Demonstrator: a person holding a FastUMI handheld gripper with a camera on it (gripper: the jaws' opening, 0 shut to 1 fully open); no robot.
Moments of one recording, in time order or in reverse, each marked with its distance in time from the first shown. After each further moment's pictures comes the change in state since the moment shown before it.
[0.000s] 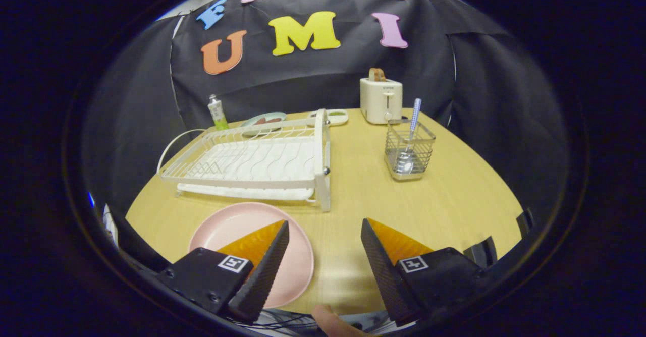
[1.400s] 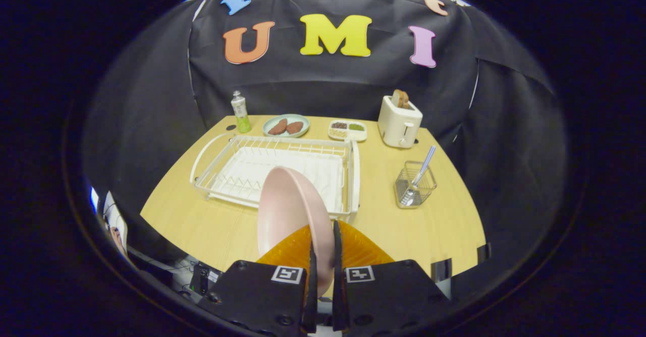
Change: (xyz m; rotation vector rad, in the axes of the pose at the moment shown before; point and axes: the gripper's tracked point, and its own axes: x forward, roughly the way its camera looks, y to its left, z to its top) arm -0.084 0.079 0.055 -0.119 0.194 0.022
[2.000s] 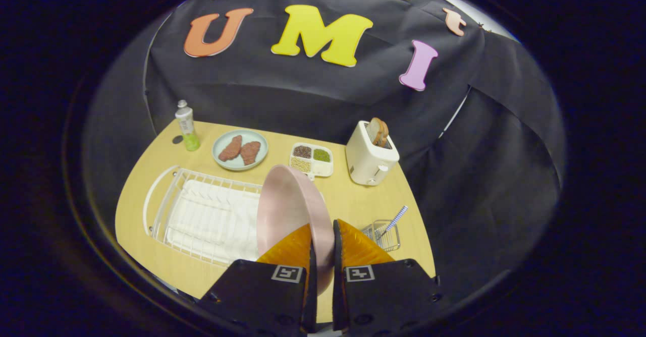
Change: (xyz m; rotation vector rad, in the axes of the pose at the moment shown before) arm 0.008 -0.008 0.196 -0.083 -0.010 -0.281
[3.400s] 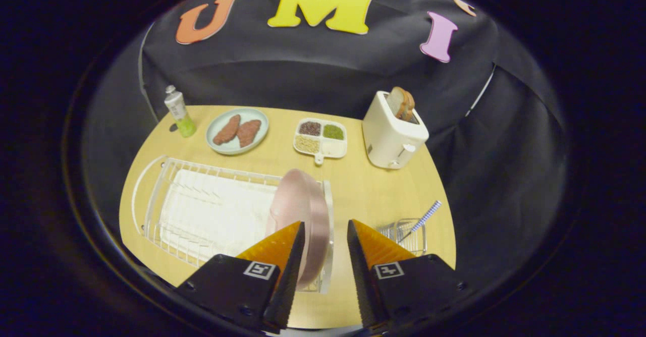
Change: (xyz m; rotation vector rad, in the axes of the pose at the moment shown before) arm 0.116 -0.012 -0.007 0.017 0.246 0.034
